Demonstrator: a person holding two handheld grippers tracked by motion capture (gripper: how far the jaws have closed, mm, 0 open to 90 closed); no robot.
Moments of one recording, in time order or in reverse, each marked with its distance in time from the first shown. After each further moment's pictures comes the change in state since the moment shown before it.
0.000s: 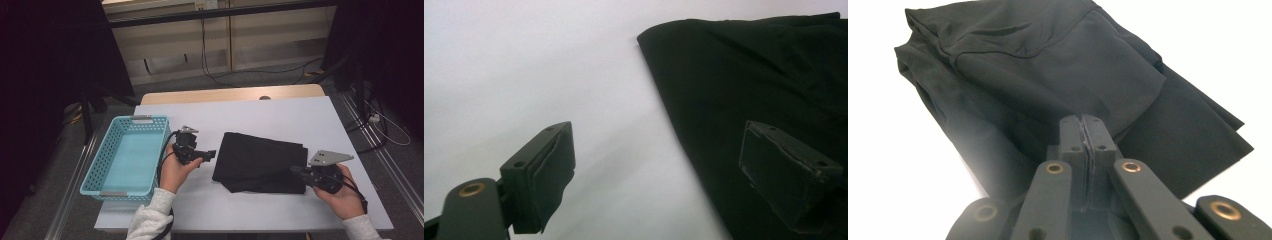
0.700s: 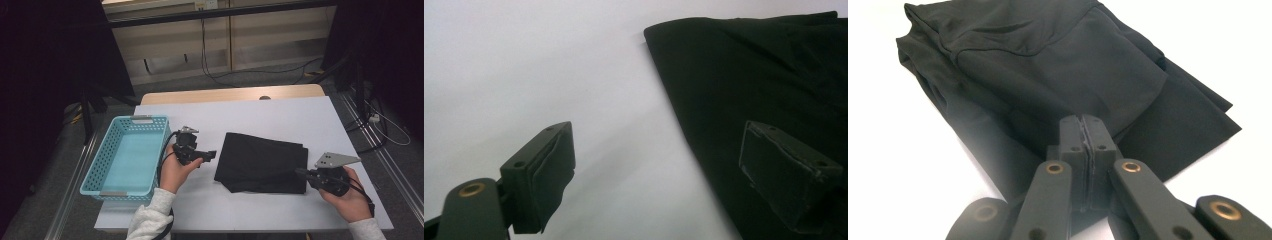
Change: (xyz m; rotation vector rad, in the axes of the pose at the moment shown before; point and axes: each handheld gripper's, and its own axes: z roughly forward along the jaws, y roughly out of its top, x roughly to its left) left arm -0.001 0.000 0.000 0.004 -0.012 -0.005; right arm -0.005 -0.009 -0.010 0.005 0.000 0.012
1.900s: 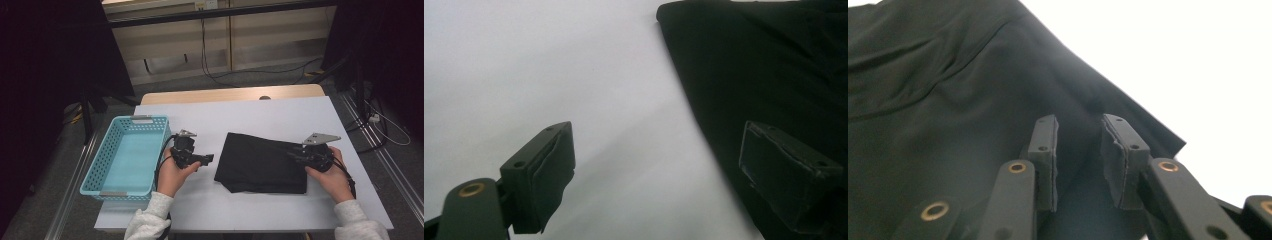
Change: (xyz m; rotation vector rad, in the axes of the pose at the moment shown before) left arm 0.002 -0.011 -0.004 0.018 0.024 -0.004; right arm -0.043 0.022 0.058 0.034 -0.122 0.059
